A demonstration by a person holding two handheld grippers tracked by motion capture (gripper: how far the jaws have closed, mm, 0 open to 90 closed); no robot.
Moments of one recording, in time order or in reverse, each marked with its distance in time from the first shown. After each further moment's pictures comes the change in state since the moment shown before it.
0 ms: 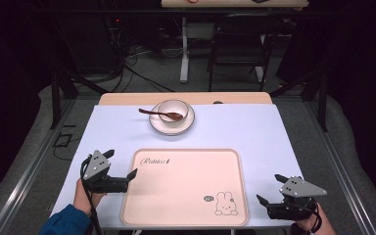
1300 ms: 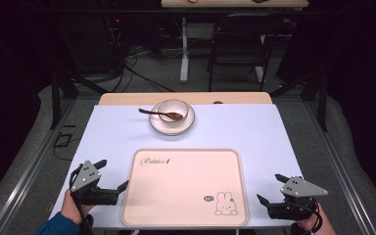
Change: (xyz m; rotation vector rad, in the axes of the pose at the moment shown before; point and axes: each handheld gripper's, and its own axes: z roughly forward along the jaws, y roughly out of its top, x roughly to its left) left arm -0.001 -0.017 -0.034 0.061 -0.022 0.028; right arm -0.001 0.000 -0.001 -0.007 -0.002 0.007
